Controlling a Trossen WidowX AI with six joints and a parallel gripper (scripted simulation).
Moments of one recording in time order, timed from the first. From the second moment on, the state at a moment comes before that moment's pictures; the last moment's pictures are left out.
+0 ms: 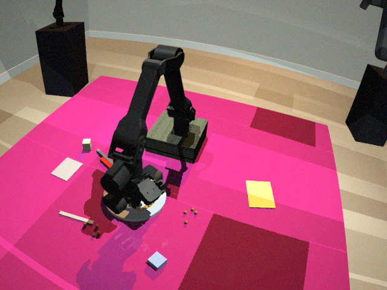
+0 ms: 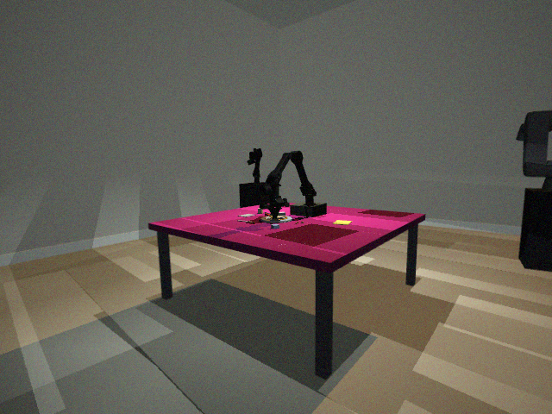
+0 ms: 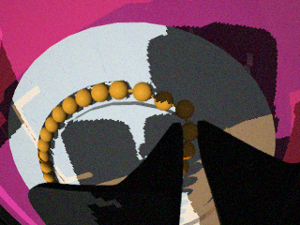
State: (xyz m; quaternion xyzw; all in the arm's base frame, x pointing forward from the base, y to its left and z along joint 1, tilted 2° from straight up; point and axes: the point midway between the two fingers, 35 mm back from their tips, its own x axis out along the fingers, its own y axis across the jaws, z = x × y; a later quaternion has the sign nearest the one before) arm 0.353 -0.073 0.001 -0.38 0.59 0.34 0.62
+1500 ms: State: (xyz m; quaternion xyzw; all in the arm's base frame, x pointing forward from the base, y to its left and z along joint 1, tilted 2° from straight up) arm 0.362 -0.073 0.004 -0.38 0.59 0.35 0.62
